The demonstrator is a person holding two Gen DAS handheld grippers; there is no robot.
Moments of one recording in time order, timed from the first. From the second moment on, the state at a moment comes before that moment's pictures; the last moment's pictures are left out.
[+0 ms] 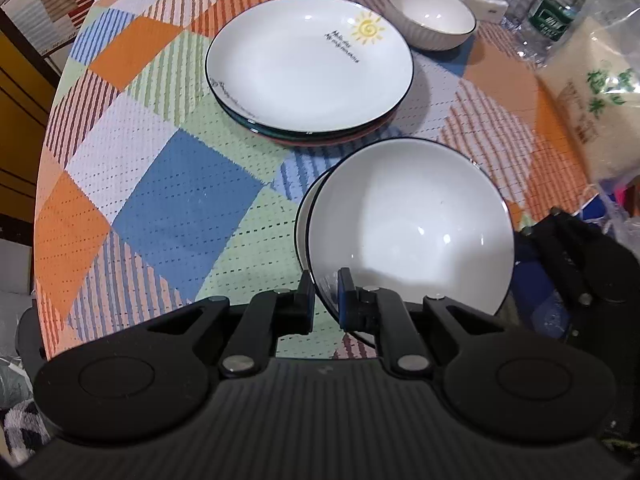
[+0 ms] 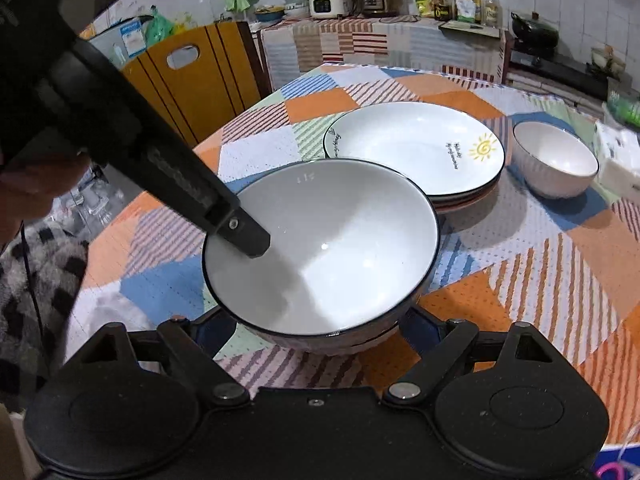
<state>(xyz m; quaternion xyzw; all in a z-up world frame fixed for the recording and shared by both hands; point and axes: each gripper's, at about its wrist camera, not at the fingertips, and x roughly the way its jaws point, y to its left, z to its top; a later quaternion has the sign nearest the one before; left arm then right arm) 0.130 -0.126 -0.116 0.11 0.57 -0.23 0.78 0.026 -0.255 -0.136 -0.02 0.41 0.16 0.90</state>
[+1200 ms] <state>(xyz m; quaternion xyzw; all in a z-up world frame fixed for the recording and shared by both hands) 0.152 -0.192 -0.026 0.18 0.52 -0.27 0.79 0.042 -0.361 -0.048 -0.02 0.35 0.05 0.93</state>
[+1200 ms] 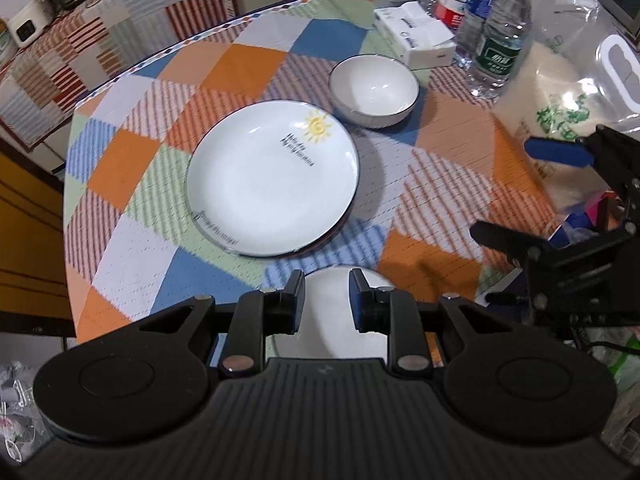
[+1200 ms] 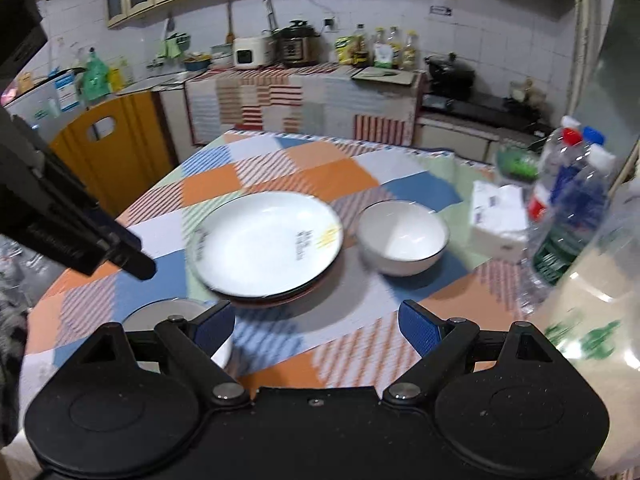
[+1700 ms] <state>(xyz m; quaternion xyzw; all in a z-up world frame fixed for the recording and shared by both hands) 0.230 -0.246 -0.041 0.16 0.46 -0.29 0.82 0.105 -0.405 -0.081 -0.05 0.32 -0.01 0.95</state>
